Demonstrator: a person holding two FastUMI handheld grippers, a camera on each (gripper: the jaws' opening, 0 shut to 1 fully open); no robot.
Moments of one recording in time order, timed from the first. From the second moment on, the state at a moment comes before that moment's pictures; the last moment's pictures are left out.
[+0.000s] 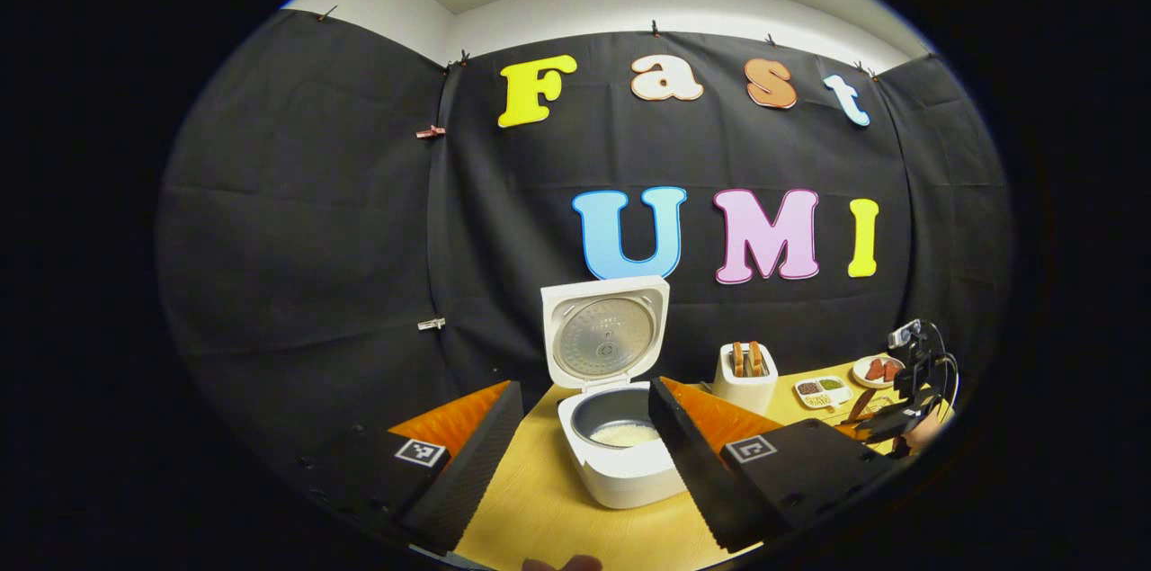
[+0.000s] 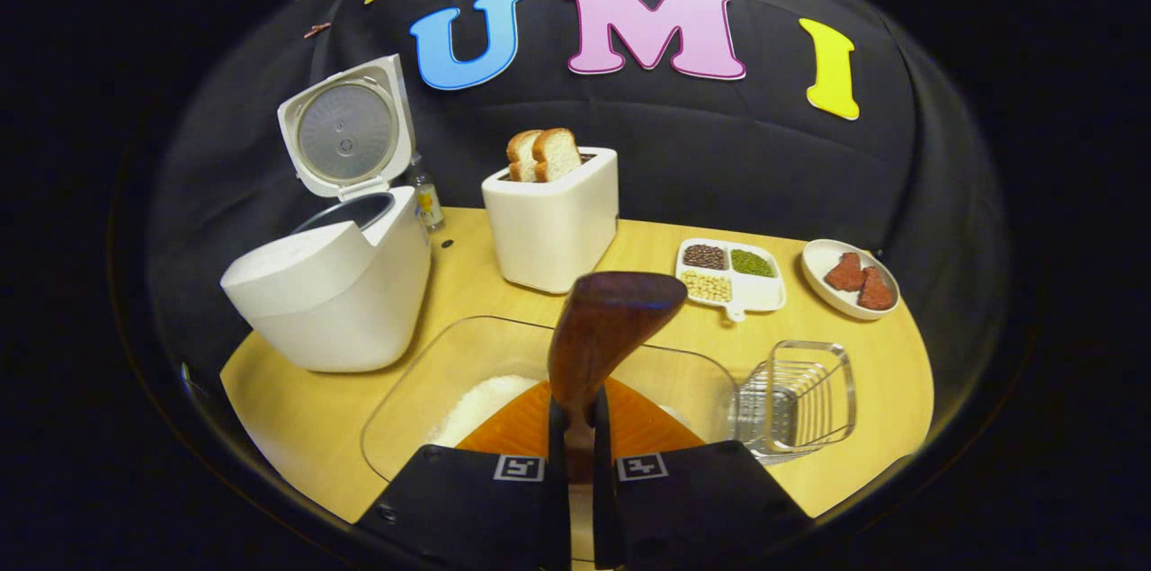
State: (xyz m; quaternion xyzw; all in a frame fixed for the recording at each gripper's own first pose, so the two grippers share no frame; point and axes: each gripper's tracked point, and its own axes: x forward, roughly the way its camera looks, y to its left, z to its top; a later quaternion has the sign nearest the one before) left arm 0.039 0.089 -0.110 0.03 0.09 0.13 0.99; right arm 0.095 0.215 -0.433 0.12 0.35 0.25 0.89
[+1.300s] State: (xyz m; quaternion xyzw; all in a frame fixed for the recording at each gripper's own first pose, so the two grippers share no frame) left arm 0.024 0.078 -0.115 0.00 0.09 0.11 0.99; right arm 0.132 0.108 -0.365 0.60 0.32 0.09 0.73
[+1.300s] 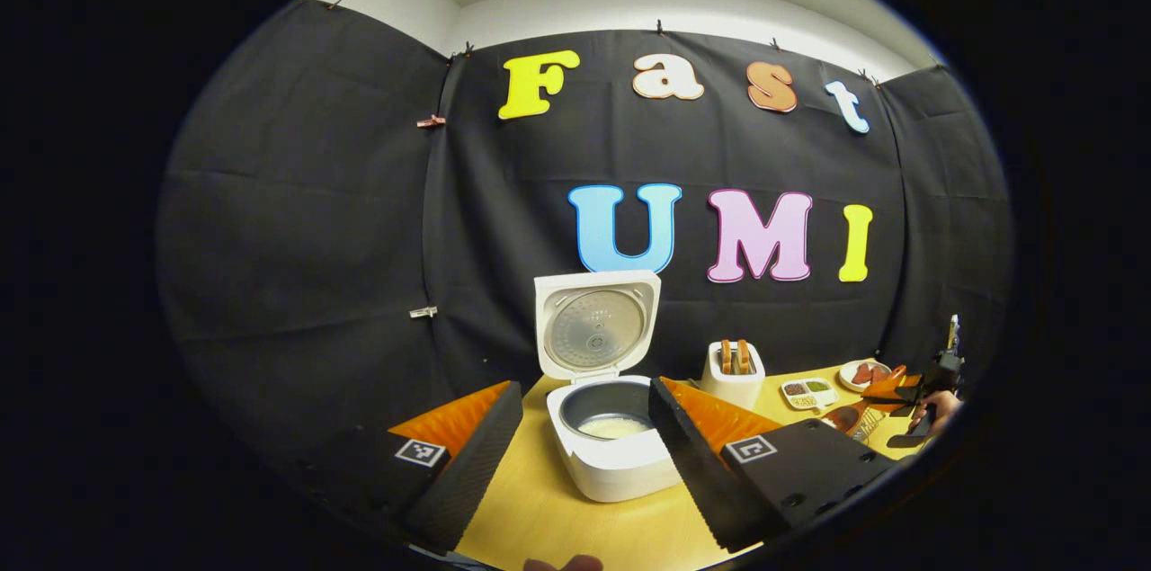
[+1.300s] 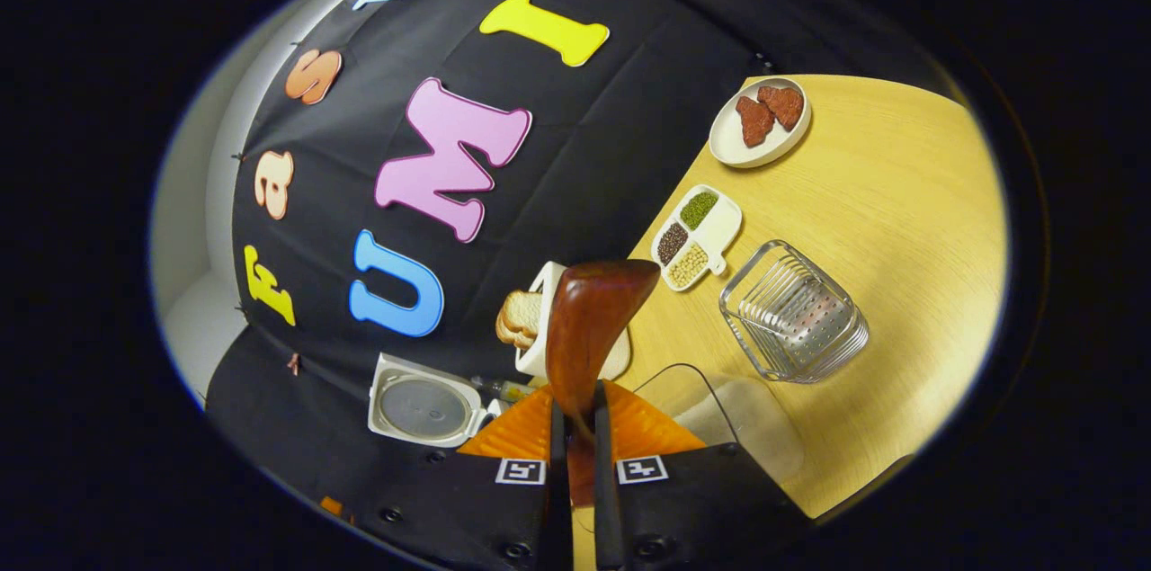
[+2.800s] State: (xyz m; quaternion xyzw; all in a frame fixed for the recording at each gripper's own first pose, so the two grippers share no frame) left arm -0.021 0.150 -0.174 0.00 0.13 0.15 0.98; right arm 0.217 0.440 -0.153 0.54 0.30 0.28 0.73
